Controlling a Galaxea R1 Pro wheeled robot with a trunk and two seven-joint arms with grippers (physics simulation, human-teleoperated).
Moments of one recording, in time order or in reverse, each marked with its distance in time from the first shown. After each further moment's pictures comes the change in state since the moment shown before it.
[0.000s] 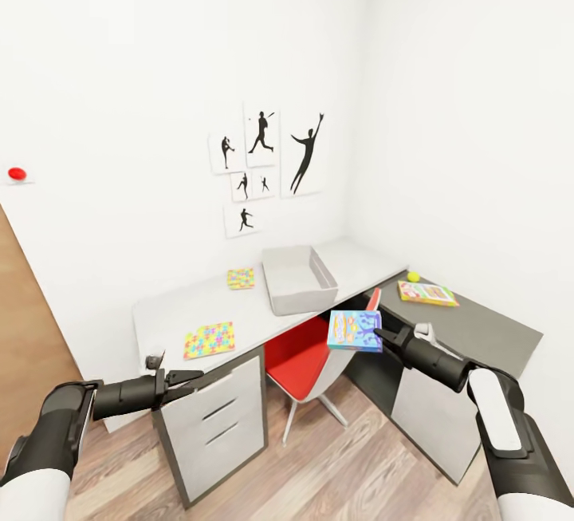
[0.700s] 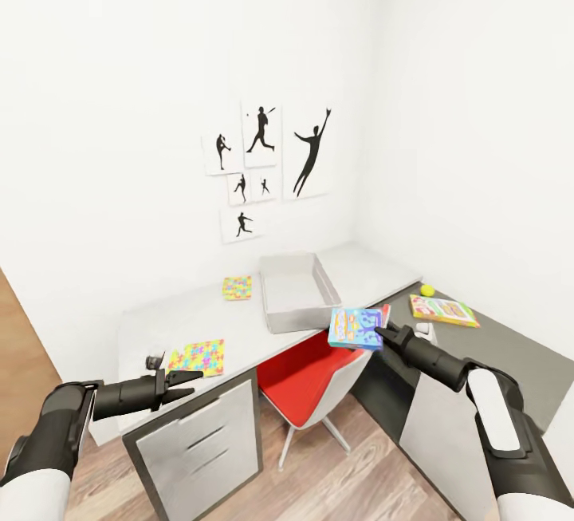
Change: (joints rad) left arm 0.000 0.000 0.000 0.001 -0.002 0.000 0.001; right arm 0.000 0.002 0.002 0.003 0.005 -0.034 0.002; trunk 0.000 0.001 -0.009
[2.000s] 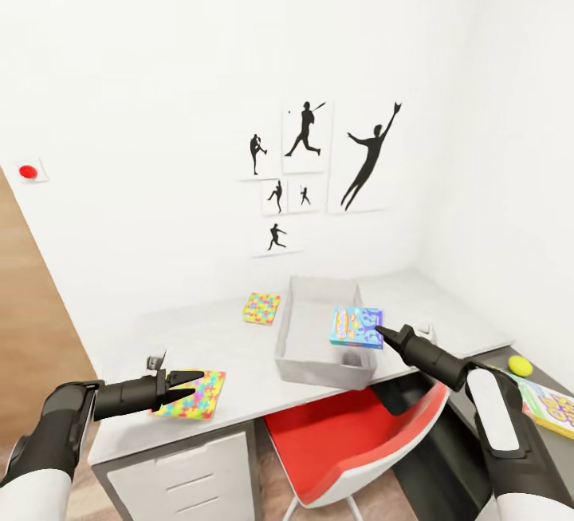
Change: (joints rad) left arm 0.000 -0.003 -0.002 0.000 -0.001 0.000 0.001; right arm 0.000 0.001 0.001 0.002 0.002 -0.024 0.000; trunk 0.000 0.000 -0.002
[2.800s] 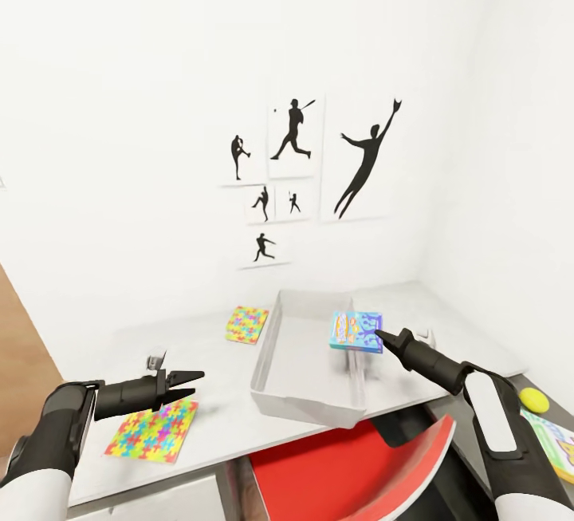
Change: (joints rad) left arm 0.000 0.000 0.000 0.000 0.000 0.000 0.000; right arm 0.000 -0.001 0.000 0.039 0.003 -0.012 0.002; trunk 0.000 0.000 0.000
